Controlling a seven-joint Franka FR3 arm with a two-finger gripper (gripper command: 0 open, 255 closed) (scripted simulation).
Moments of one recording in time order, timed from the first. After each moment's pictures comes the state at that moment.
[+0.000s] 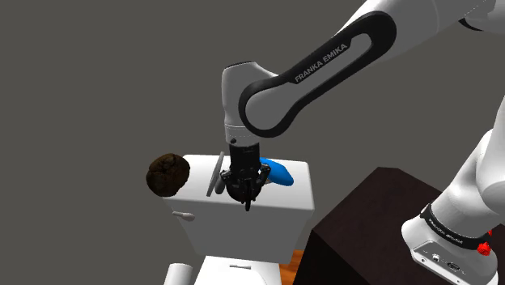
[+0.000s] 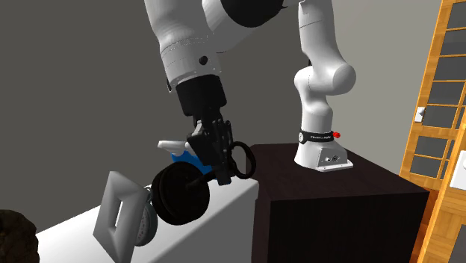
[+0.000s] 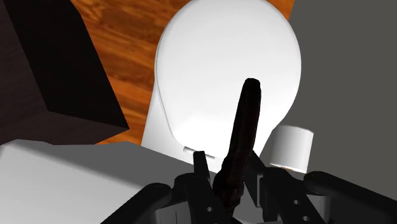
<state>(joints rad) 0.19 0.25 0.53 -2.06 0.24 2.17 0.92</state>
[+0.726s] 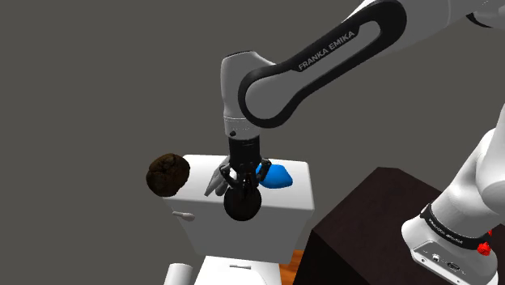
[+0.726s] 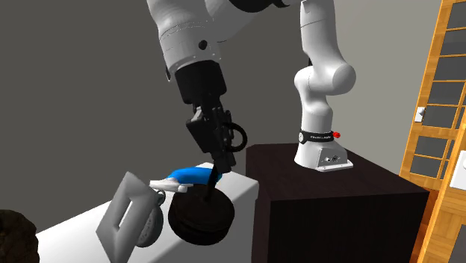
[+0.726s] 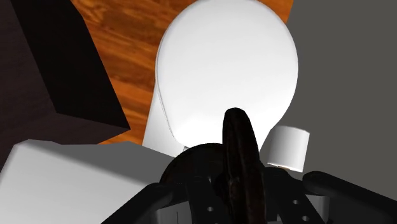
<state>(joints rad) 0.18 0.22 0.54 -2.05 0.25 2.13 0.92</state>
